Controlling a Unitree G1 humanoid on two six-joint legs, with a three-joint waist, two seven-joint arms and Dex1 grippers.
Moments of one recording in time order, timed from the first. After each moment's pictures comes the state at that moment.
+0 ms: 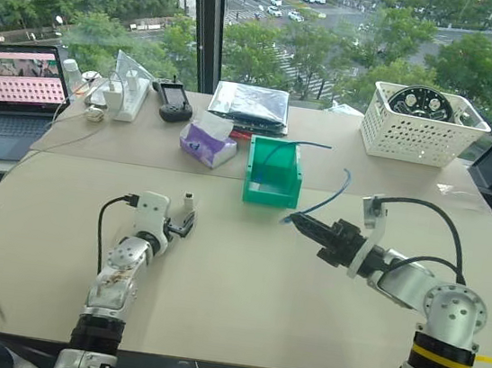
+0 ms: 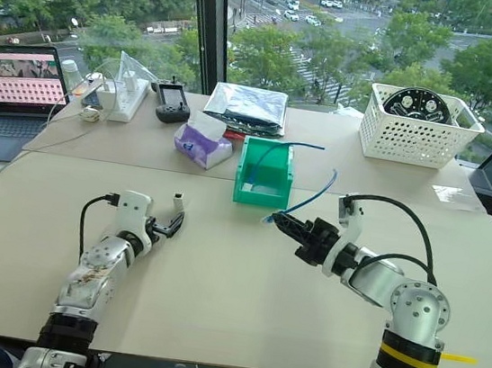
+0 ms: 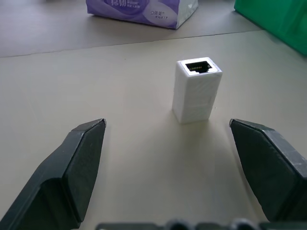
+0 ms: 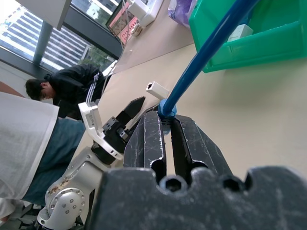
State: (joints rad) left arm -0.34 0.18 0.08 0.16 -0.07 0.25 -0.22; right arm -0.45 -0.34 -0.38 -0.19 1.24 1.27 0.15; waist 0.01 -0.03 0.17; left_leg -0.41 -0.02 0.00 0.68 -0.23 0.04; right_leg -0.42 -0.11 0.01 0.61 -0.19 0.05
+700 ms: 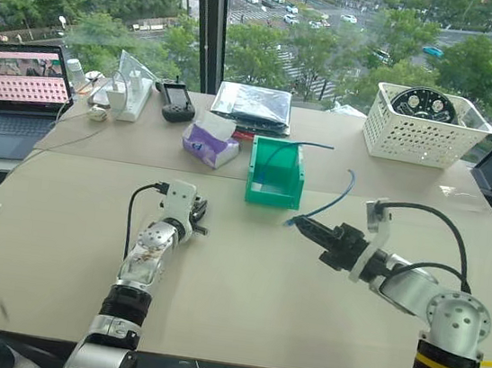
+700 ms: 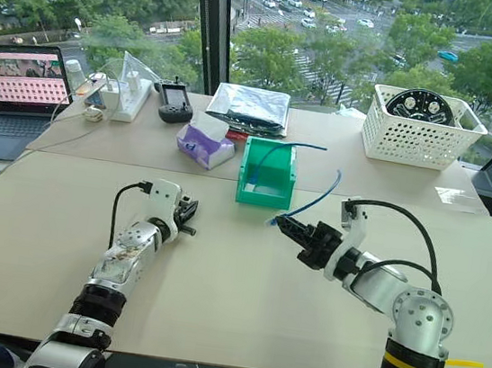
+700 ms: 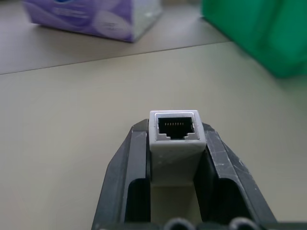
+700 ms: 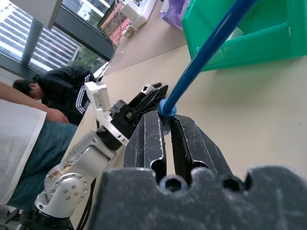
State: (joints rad) left arm -0.48 0.17 0.00 0.26 -0.13 0.37 -0.41; right arm -0.40 -0.36 -0.37 -0.25 1.27 1.22 0.09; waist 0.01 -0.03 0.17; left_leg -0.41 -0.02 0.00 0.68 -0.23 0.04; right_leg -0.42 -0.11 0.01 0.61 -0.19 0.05
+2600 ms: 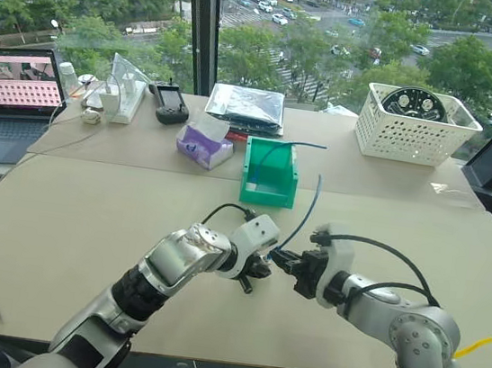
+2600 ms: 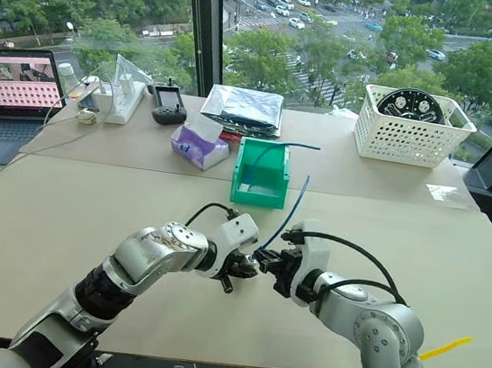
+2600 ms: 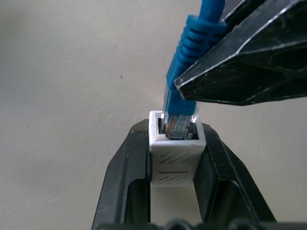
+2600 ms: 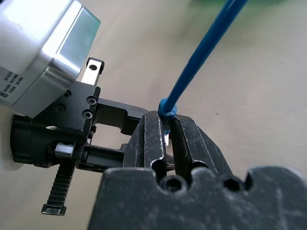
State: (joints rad) left arm -0.68 0.26 -0.47 -0.16 -0.26 1.20 -0.55; right arm -0.28 -0.37 -0.05 -0.51 1.01 1.21 -0.05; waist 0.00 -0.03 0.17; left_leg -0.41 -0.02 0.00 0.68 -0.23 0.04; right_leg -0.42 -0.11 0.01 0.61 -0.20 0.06
